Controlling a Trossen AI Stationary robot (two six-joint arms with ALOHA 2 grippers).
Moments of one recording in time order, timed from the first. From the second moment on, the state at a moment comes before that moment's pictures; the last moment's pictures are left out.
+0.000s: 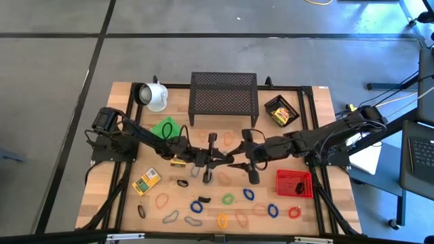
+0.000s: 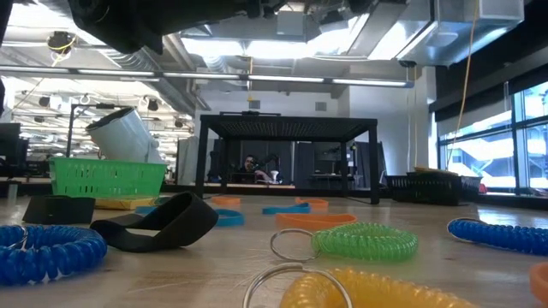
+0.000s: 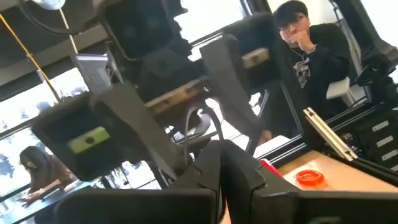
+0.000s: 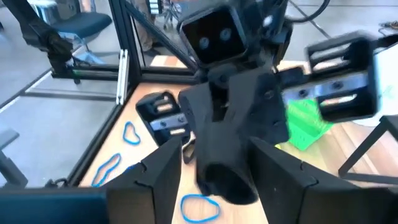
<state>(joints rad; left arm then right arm) -0.20 1.74 0.80 1.16 -0.03 0.46 0.35 1.37 1.00 0.03 0.19 0.10</state>
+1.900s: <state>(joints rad) -0.21 1.74 0.80 1.12 -0.31 0.39 0.35 1.19 1.00 -0.59 0.27 0.50</state>
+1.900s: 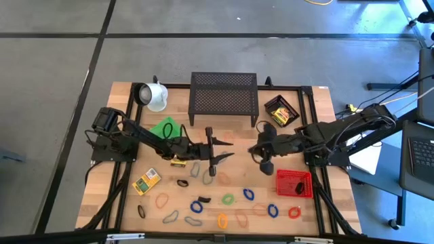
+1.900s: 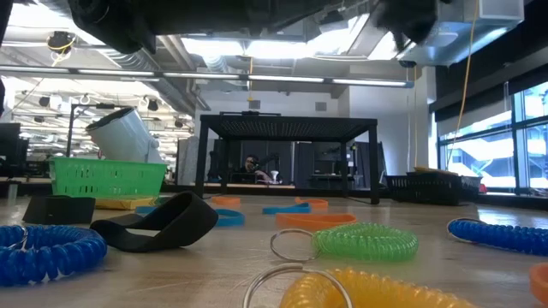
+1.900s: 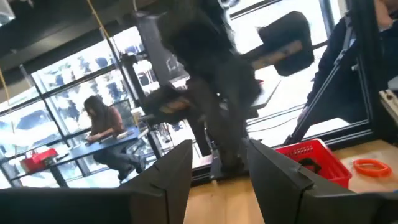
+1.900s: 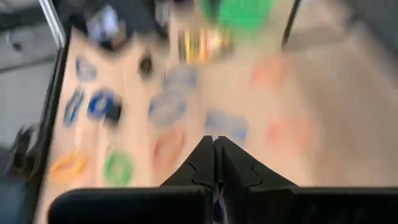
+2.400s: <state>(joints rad) -0.16 1.74 0.80 1.07 -0.39 0.09 0.56 1.28 1.00 -1.08 0.04 1.10</state>
